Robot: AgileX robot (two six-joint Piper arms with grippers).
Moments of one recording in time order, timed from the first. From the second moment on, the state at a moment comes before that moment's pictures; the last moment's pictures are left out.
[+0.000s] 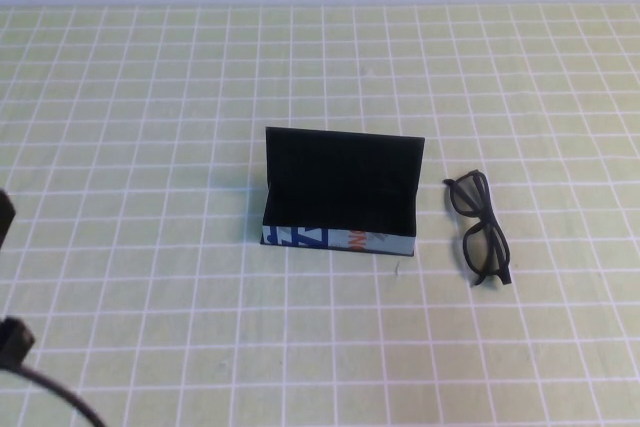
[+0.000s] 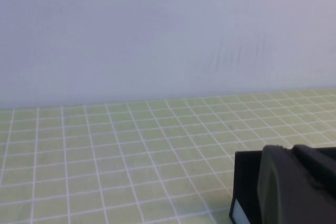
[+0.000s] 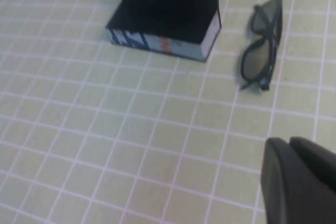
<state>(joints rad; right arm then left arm) 0.34 0.39 -0.63 0.24 0.88 0.10 -0.13 0.51 -0.37 -1.62 0.22 1.53</state>
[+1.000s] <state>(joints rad) 0.34 0.17 -0.18 0.42 0.31 -0.14 -0.13 0.14 0.03 -1.64 0.16 1.54</state>
